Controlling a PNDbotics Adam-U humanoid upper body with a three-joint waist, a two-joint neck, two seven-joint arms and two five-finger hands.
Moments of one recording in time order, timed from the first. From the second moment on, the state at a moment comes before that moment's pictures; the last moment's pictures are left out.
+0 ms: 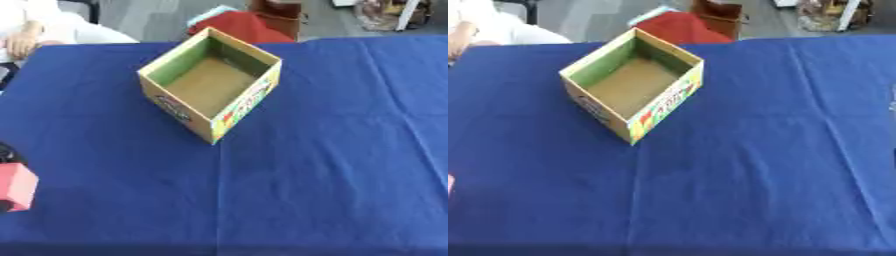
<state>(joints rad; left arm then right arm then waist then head) -0.21 1.00 -0.19 -1.62 -0.53 -0.17 -0.58 -0.36 -0.47 -0.13 -1.98 0.24 -0.17 -0.40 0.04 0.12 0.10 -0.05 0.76</state>
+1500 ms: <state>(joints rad) -0.96 0.63 -0.34 -1.45 -0.50 -0.16 -0.74 -0.38 -0.46 -0.12 -1.98 0.23 -0.17 -0.39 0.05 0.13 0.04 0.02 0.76</state>
